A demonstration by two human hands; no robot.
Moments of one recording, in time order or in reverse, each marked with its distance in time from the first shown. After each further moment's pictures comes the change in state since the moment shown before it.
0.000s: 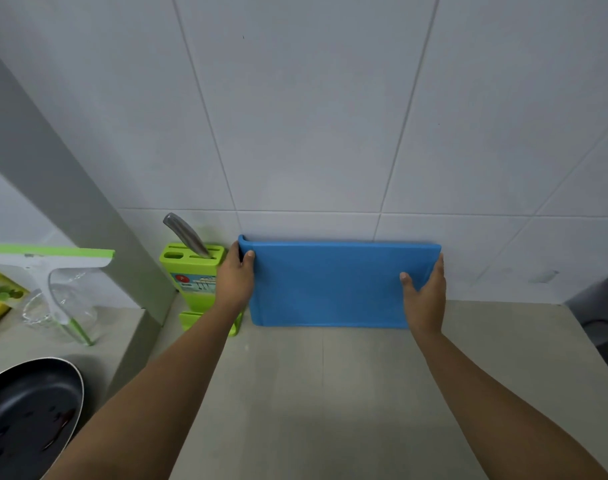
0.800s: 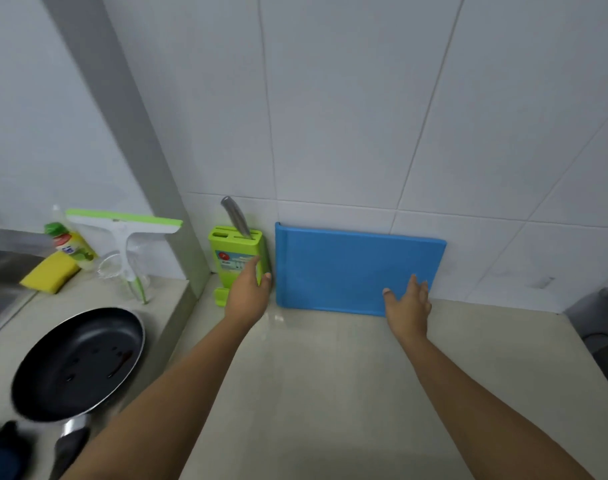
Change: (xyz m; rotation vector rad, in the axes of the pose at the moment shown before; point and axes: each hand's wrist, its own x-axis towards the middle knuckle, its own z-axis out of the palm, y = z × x) left_hand -0.090 -0.022 -0.059 0.158 -0.055 -0.046; right_hand -0.093 -0.037 -0.005 -0.294 -0.217 0.047
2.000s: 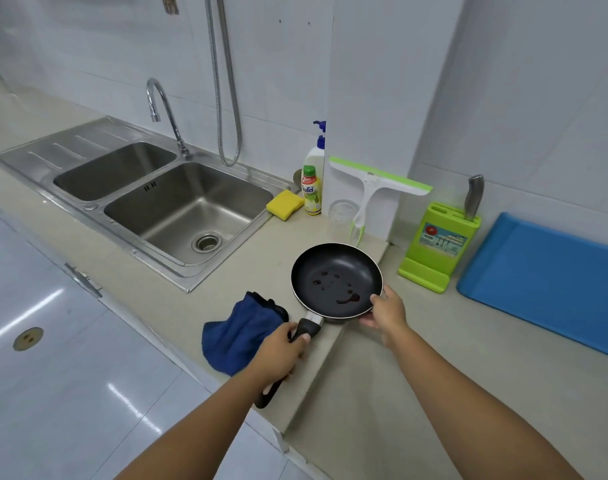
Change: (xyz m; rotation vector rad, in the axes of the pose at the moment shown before) left_hand -0.208 -0.255 -0.244 -0.218 -0.140 -0.391; right_hand -0.295 -0.175 0.253 0.431 -0.658 0.129
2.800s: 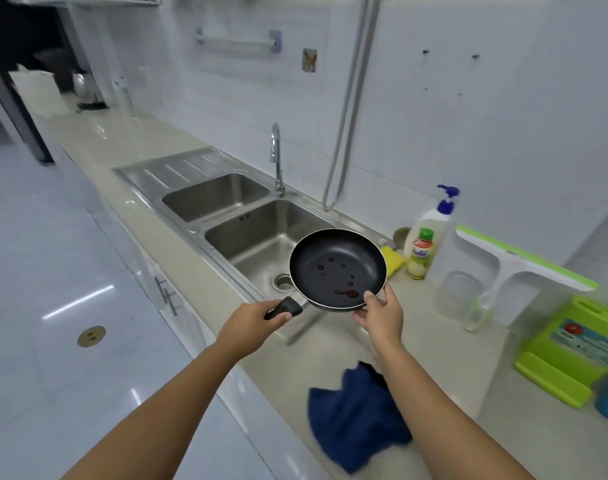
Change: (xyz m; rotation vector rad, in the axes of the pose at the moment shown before) left_hand 0.045 -0.064 -0.280 0.262 0.370 0.195; right_hand -0.037 -0.078 0.262 0.232 -0.157 -0.277
